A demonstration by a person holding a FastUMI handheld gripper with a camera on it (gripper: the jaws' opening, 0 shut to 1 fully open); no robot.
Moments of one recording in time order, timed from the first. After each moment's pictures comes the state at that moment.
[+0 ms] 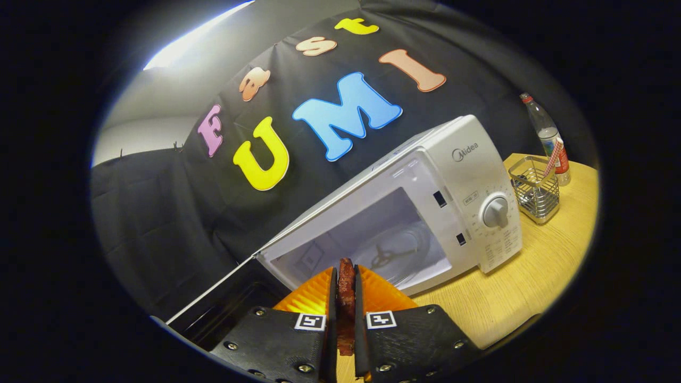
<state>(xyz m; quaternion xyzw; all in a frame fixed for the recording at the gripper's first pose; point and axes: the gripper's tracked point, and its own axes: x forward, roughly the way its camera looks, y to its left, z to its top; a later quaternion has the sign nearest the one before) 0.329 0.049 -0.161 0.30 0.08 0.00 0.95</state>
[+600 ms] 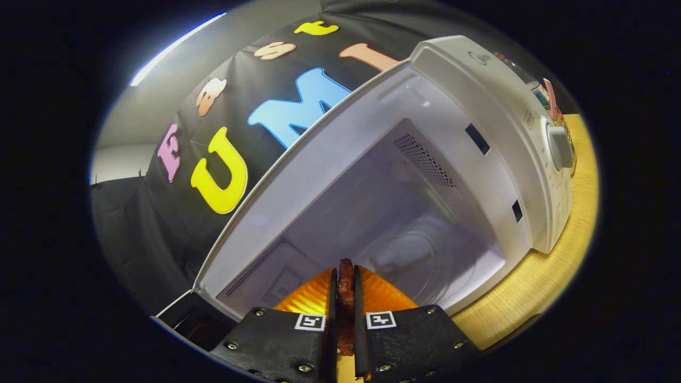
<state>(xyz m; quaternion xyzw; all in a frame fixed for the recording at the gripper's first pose) 0.447 0.044 -0.205 0.39 0.03 -0.08 0.92</state>
